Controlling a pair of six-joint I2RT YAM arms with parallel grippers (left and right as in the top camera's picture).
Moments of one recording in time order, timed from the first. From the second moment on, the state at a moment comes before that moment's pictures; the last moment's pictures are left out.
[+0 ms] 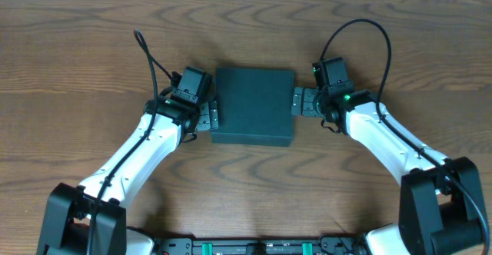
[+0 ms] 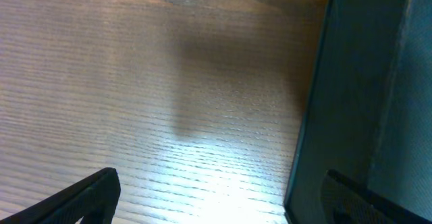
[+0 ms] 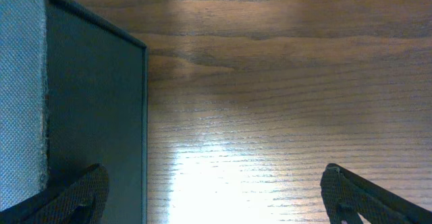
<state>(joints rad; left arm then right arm) -0.40 1.54 0.98 -0.67 -0.18 -0.45 0.30 1.65 0.97 -0.43 0.06 0.38</state>
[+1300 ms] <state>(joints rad) -0.44 0.95 0.98 -0.96 -0.28 -0.40 0.36 1.00 0.97 -0.76 0.16 0.34</state>
